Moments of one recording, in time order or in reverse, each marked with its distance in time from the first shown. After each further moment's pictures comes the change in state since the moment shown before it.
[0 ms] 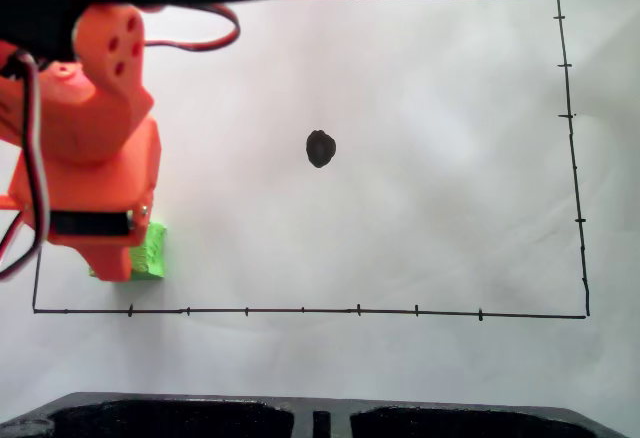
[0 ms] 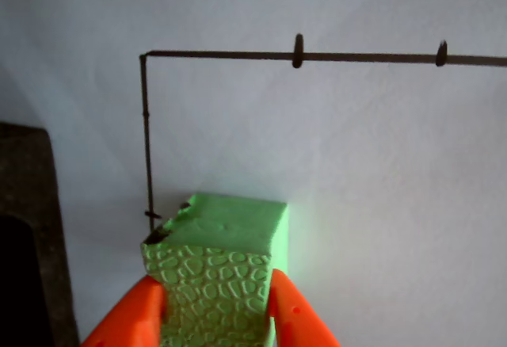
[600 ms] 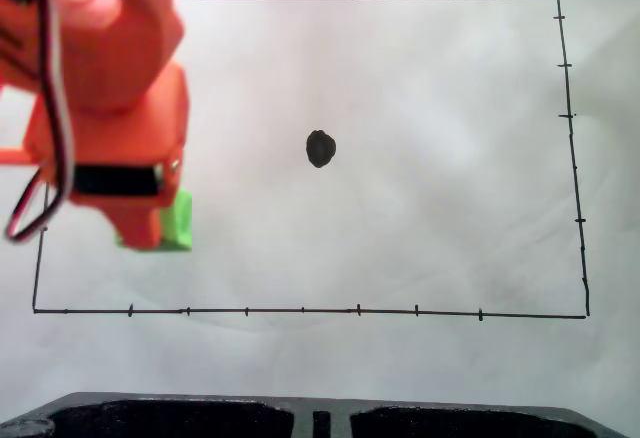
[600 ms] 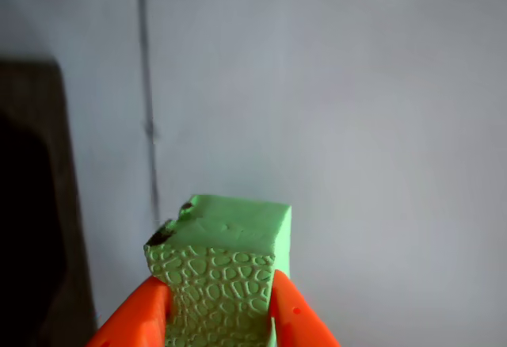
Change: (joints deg) arm -5.4 17.6 7.5 11.9 3.2
